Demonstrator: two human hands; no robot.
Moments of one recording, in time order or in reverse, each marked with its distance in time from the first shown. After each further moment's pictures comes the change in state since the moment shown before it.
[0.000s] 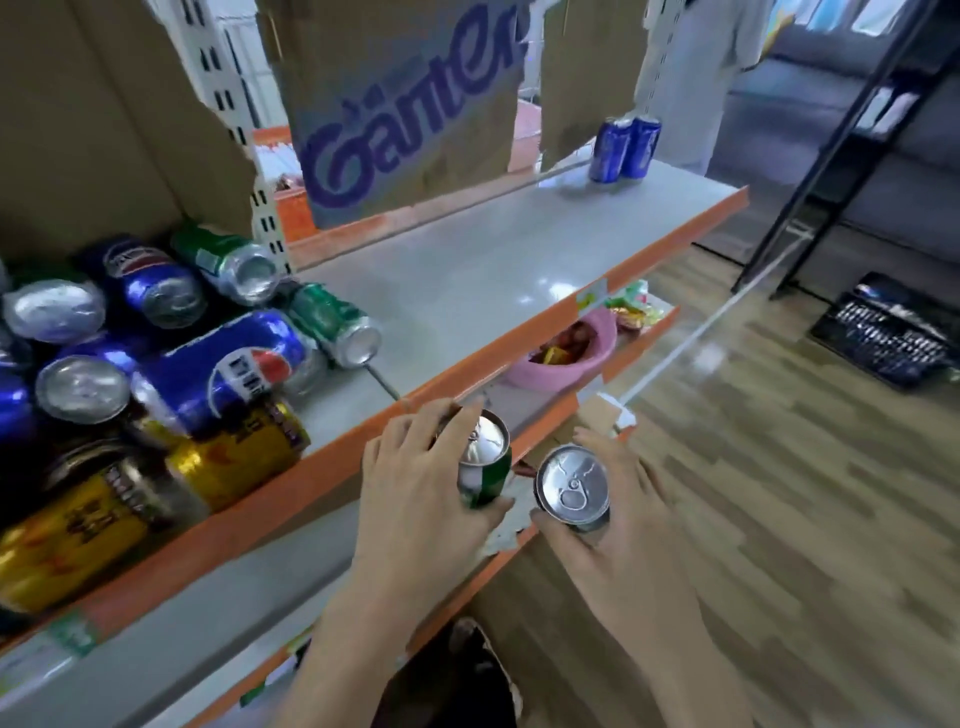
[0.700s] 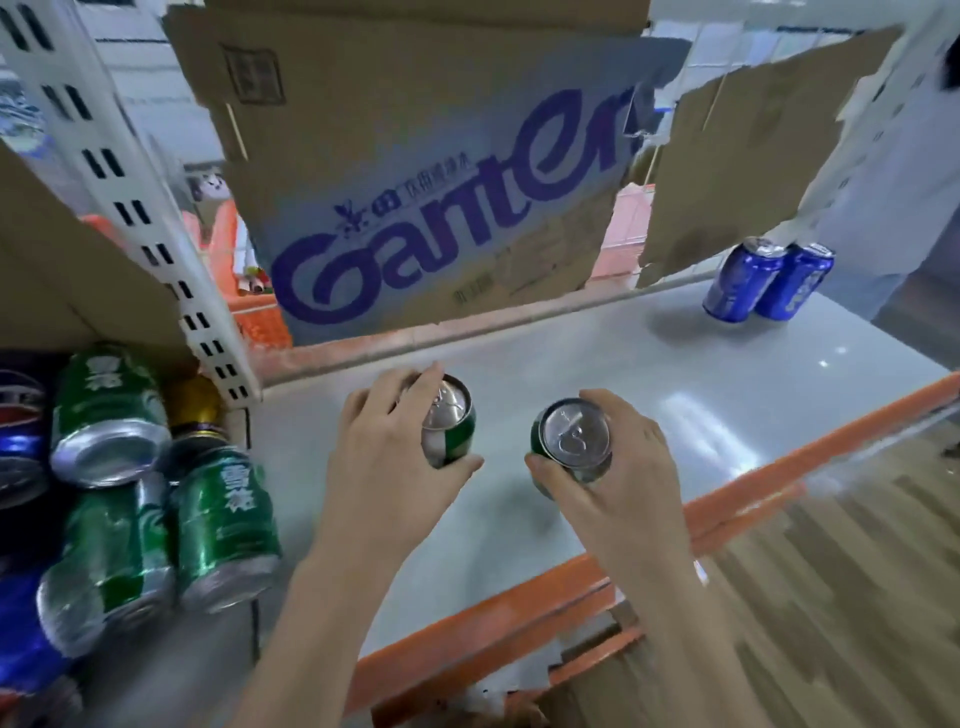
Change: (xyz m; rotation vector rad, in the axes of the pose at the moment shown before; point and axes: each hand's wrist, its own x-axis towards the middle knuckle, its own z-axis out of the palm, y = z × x) left_hand 0.269 -0.047 0.088 0.081 0.211 -0.358; right_hand 0.341 0.089 0.063 0.172 -0.182 -0.138
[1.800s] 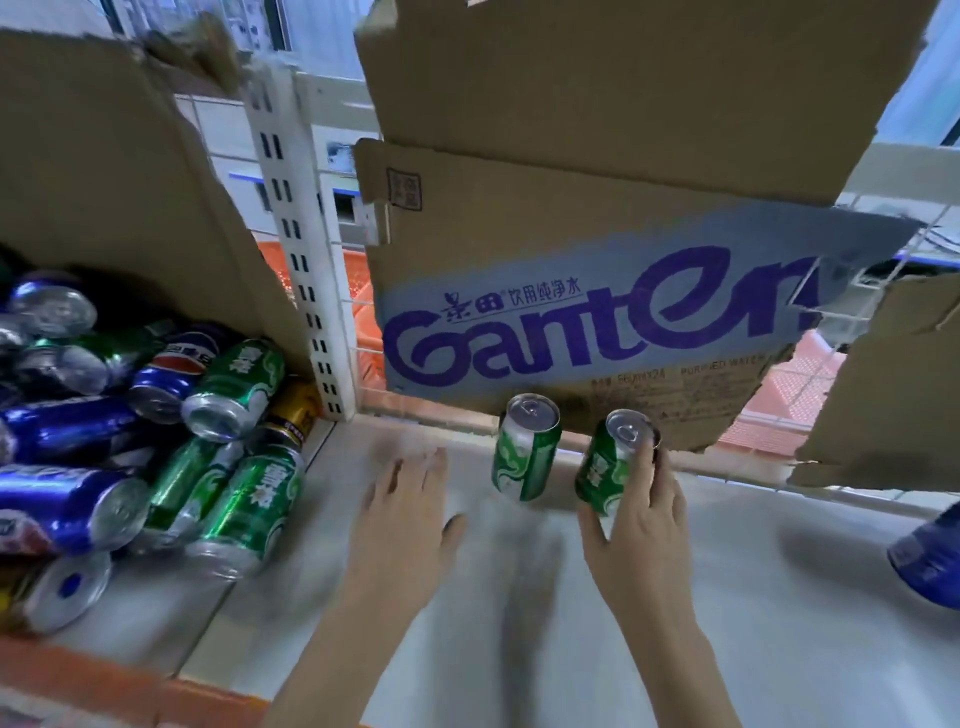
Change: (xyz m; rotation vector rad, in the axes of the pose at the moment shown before) left_hand 0.029 0.023 0.058 0.669 -0.043 -0.406; right_hand 0.148 0.088 0.052 -0.240 -0.184 -0.342
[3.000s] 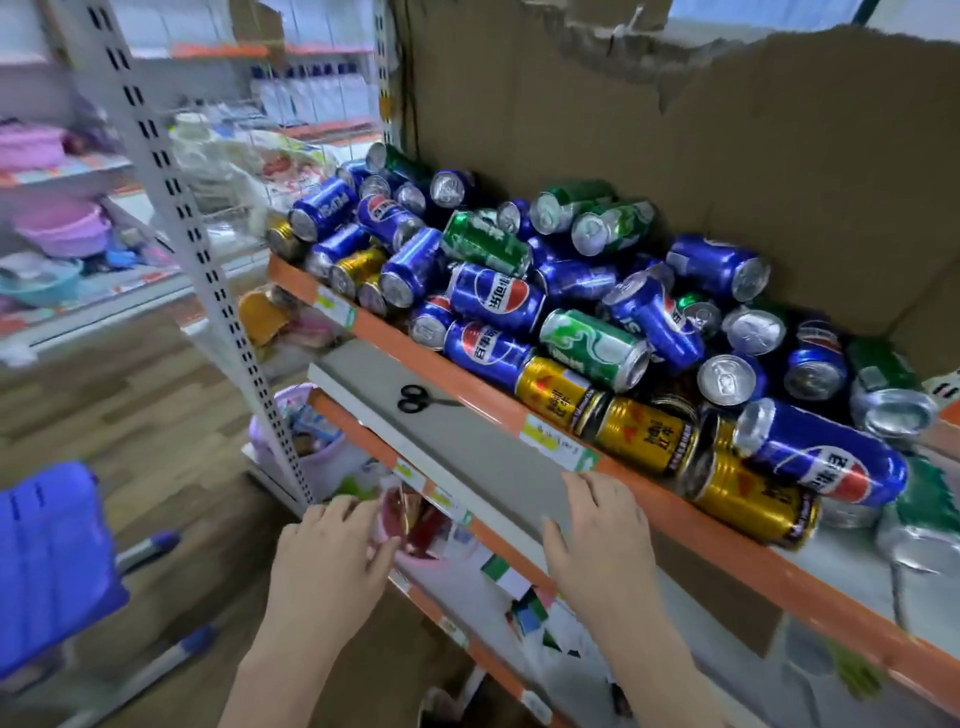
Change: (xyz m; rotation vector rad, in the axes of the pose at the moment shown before) left_hand -0.355 -0.546 -0.083 0.069 -0.066 -0.570; right_hand -0.290 -0.529 0.127 0.034 -0.232 -0.642
